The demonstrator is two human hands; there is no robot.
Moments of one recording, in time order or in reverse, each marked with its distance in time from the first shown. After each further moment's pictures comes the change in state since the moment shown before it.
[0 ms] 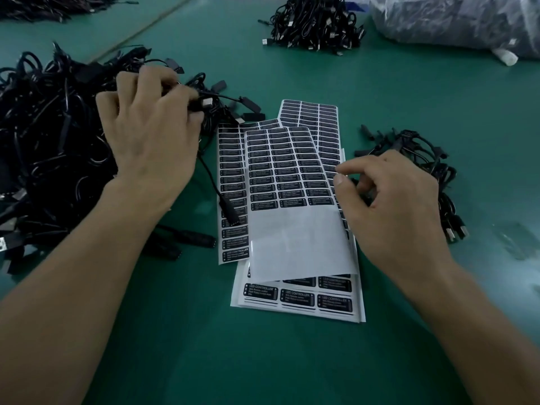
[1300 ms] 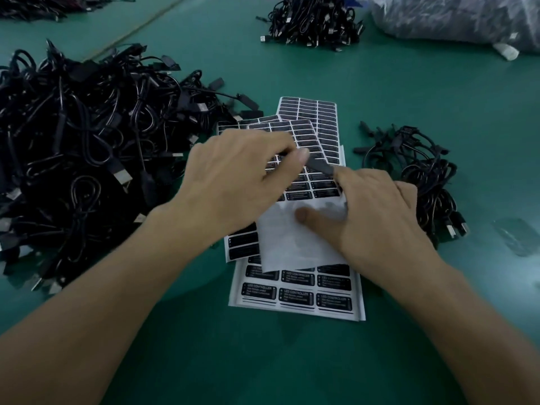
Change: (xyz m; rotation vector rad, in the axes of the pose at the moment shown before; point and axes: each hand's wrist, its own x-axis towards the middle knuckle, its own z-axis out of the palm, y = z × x) left_hand -0.033 0.066 -0.028 -0.427 -0.328 0.307; right_hand -0.002 -0.011 0.000 -0.194 -0.439 0.102
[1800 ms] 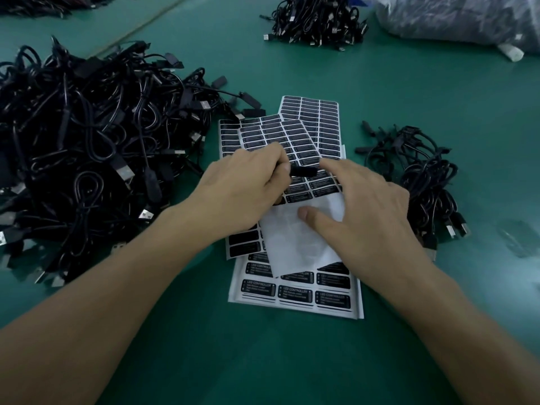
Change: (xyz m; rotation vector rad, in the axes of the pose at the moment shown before) left_hand 0.000 -0.005 0.014 -0.144 -0.304 -0.164; right_hand -0.005 -0.001 0.006 0.098 0.055 -0.041
